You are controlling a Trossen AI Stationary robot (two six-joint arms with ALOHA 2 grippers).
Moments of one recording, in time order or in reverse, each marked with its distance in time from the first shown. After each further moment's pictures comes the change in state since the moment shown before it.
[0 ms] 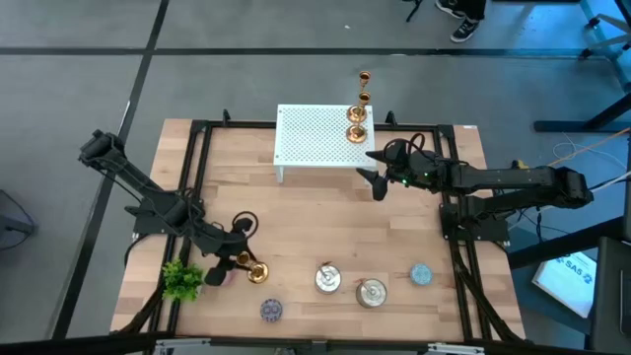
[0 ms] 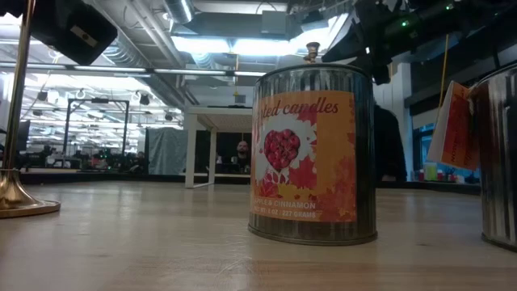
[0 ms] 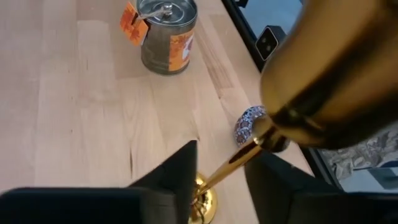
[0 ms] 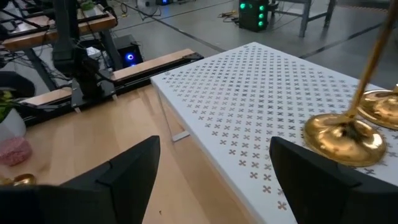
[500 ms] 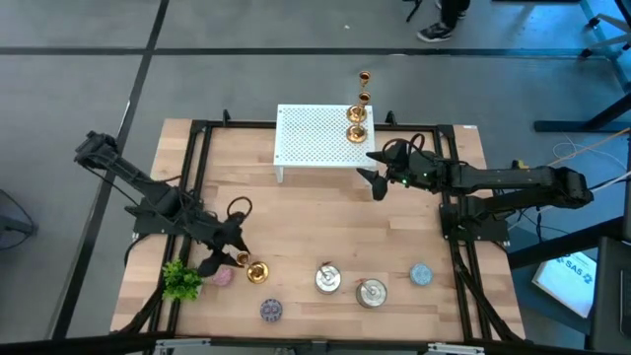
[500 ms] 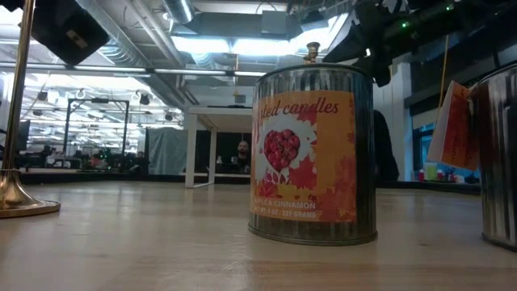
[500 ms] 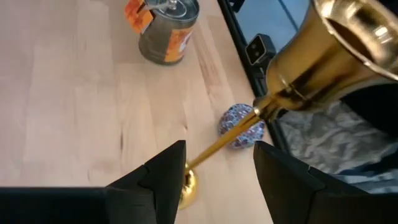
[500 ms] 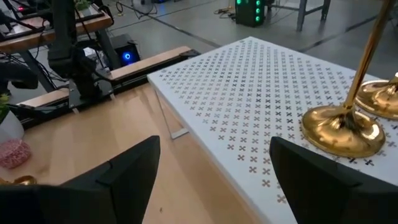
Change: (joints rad) left arm 0.055 -0.124 0.000 -0.104 0.095 -0.103; right arm 0.000 0.000 0.000 -0.014 0.018 0.031
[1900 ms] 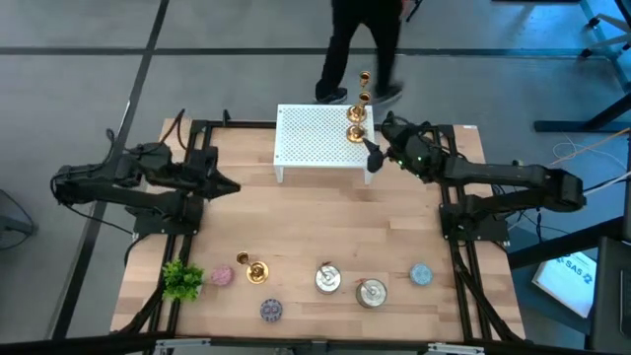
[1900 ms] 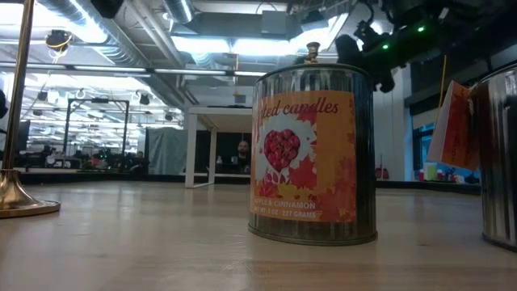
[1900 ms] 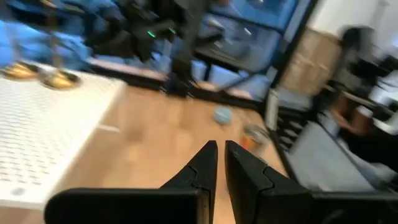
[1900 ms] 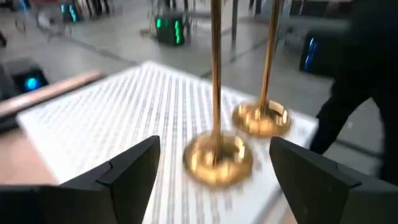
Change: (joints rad) left arm 0.549 -0.374 0.196 -0.147 0.108 0.205; right arm -0.172 0.071 0.000 0.086 0.179 -0.045
